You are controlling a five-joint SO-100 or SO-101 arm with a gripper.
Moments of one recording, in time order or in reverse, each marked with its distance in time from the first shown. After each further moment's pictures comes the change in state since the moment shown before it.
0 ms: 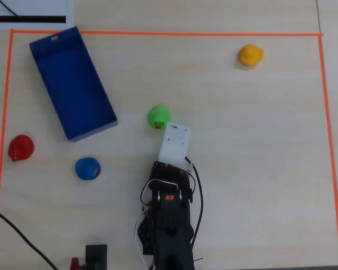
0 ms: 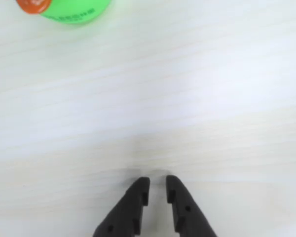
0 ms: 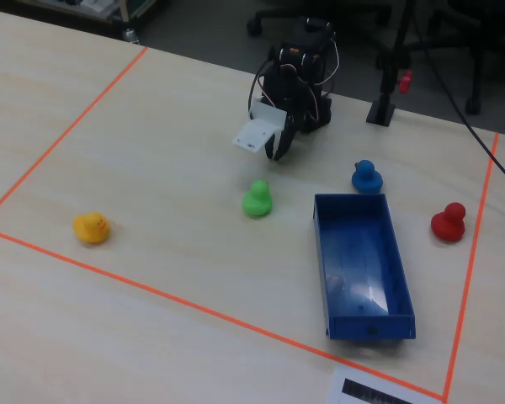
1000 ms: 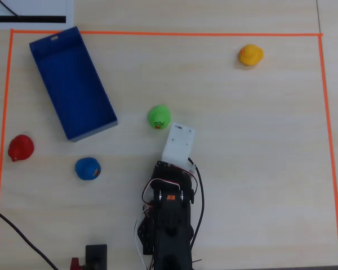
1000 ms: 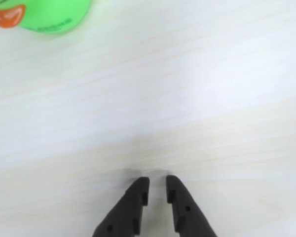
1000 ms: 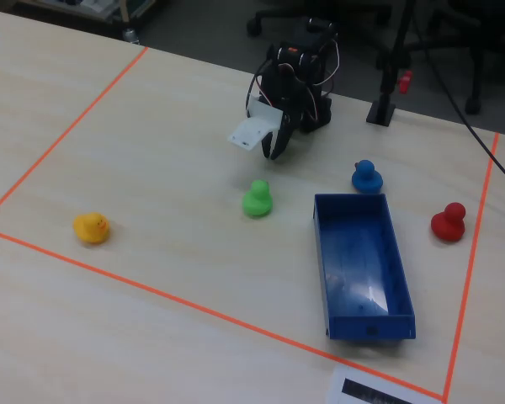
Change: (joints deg) arm 2.1 0.0 0.0 0.0 0.0
